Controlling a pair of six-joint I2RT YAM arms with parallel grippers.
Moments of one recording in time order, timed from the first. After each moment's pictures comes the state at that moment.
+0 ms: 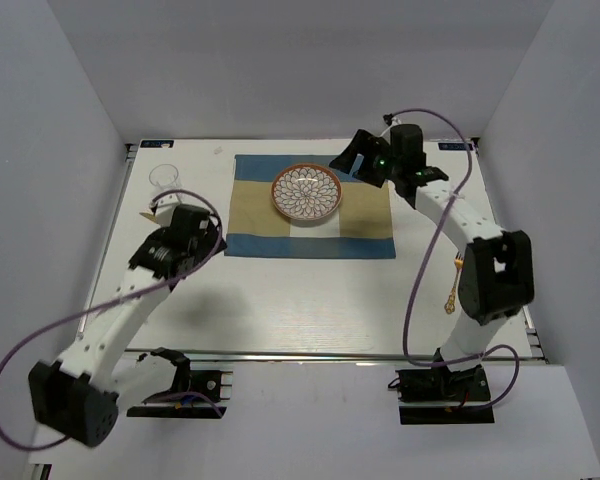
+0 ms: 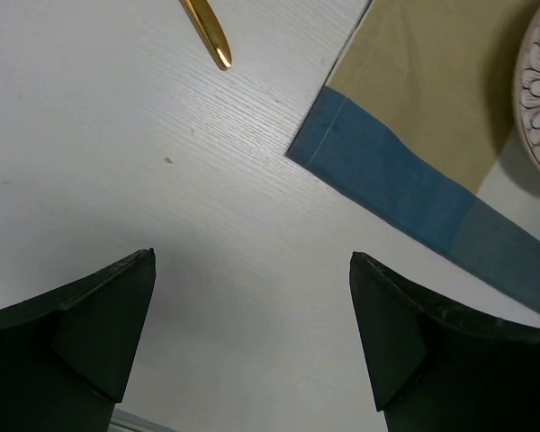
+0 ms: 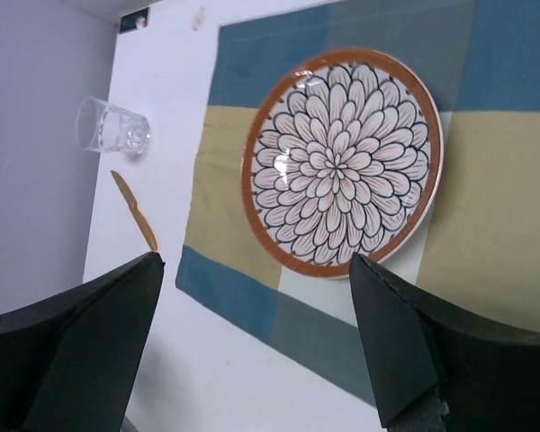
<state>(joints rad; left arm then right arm) -0.39 0.97 0.90 -0.75 -0.47 -0.73 0.31 1.82 1.45 -0.11 -0.37 0.65</state>
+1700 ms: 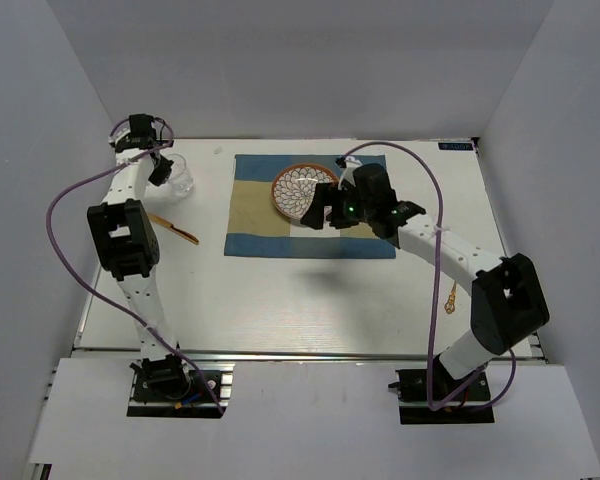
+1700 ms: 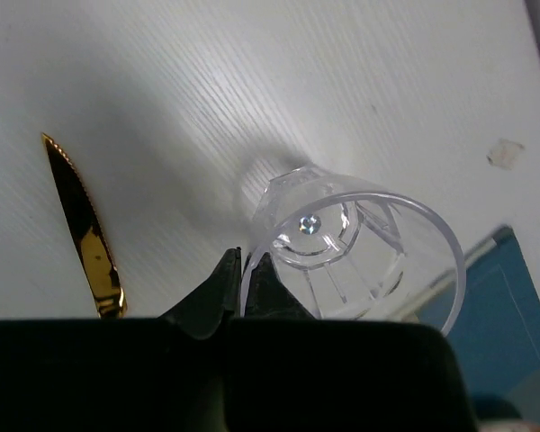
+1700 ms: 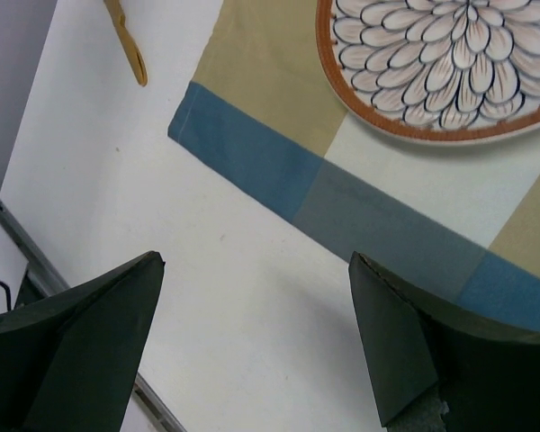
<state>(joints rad) 0.15 2.22 1.99 -0.73 -0.26 -0.79 0.57 1.55 1.11 -0.12 -0.32 0.44</state>
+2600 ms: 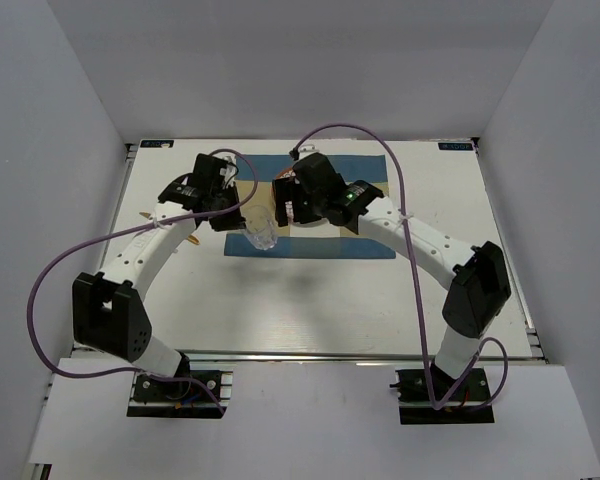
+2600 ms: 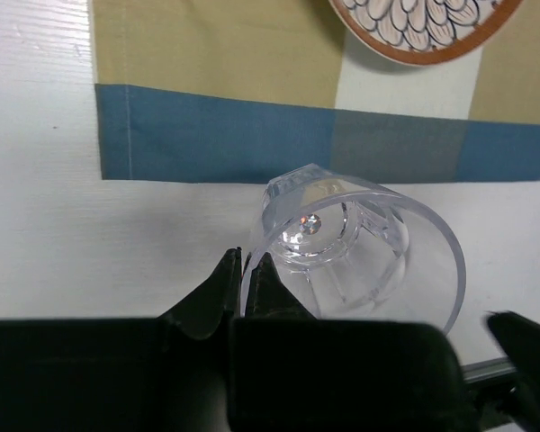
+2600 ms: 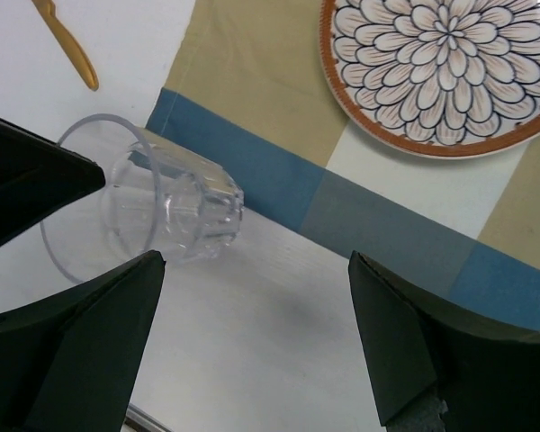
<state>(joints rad) -0.32 1.51 1.30 -0.73 0.07 -0.47 0.83 1.75 1.62 -0.56 0.13 0.41</state>
